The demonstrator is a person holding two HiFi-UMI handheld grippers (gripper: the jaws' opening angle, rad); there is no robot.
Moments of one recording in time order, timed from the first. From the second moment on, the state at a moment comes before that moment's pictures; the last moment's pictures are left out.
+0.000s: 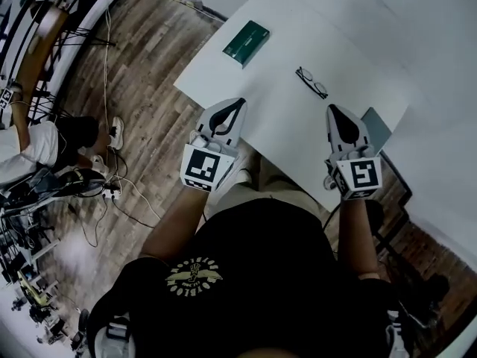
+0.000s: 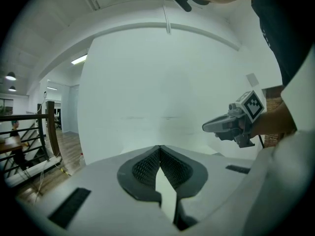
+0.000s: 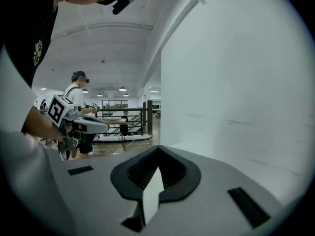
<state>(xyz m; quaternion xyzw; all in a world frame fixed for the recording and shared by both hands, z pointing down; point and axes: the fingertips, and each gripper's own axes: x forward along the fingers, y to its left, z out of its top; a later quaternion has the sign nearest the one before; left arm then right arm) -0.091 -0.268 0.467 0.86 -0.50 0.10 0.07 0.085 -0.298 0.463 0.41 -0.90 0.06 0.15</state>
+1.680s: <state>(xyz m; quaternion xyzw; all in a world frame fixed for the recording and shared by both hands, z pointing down) -0.103 -0.270 0.561 0.82 -0.54 0.12 0.15 0.099 -0.424 0.764 0.28 -0.78 0.04 0.56</state>
